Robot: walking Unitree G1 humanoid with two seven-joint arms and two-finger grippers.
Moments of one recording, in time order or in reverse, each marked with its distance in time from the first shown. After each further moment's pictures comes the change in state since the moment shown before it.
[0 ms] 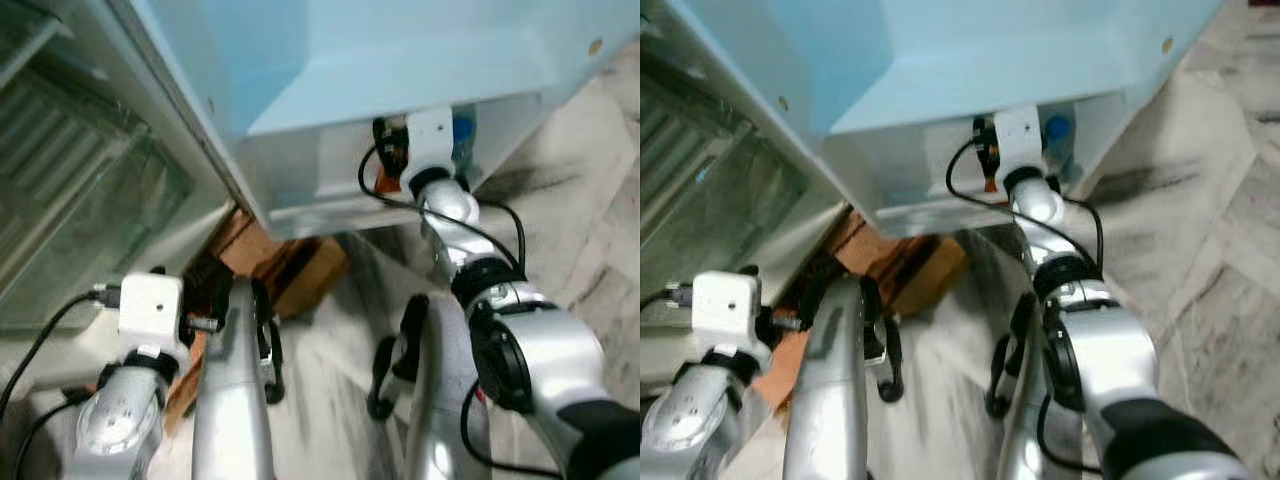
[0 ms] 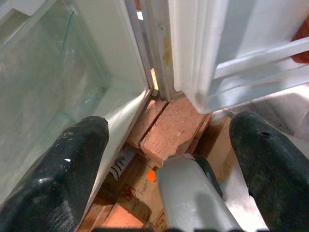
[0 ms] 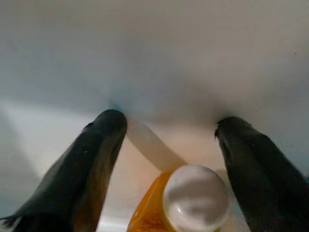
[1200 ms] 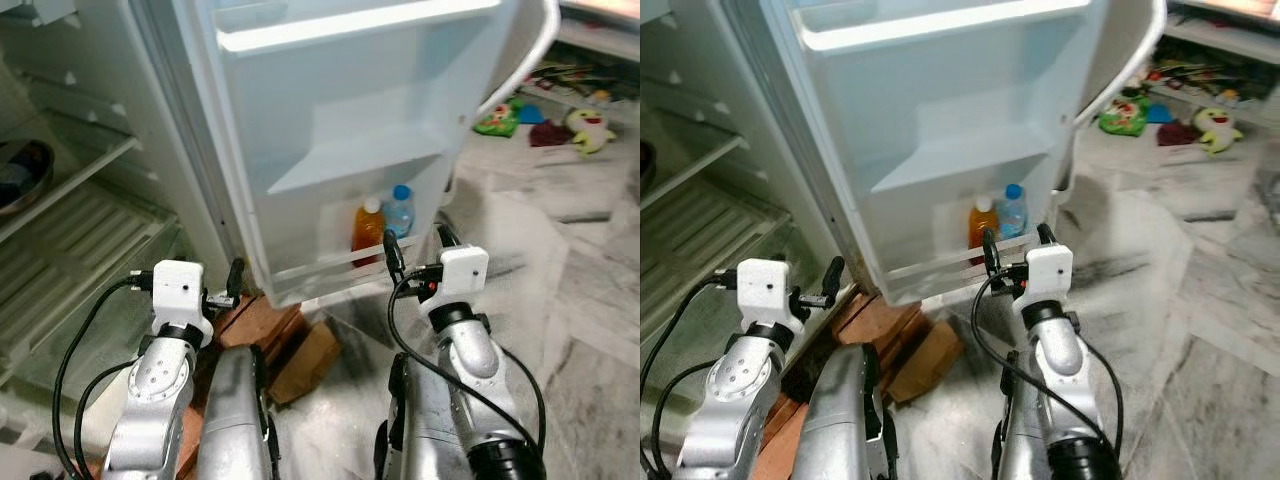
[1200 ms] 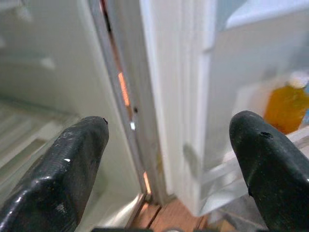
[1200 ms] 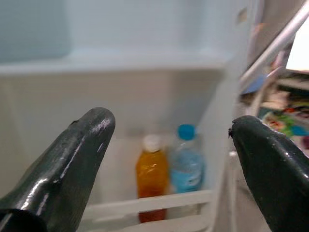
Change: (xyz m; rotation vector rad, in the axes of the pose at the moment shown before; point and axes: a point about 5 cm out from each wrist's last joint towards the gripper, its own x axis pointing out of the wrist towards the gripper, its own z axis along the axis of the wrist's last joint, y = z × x) left arm 0.057 -0.004 -0.030 -0.046 -0.062 0.012; right arm -0.145 0.026 -0.065 0.210 0.021 -0.056
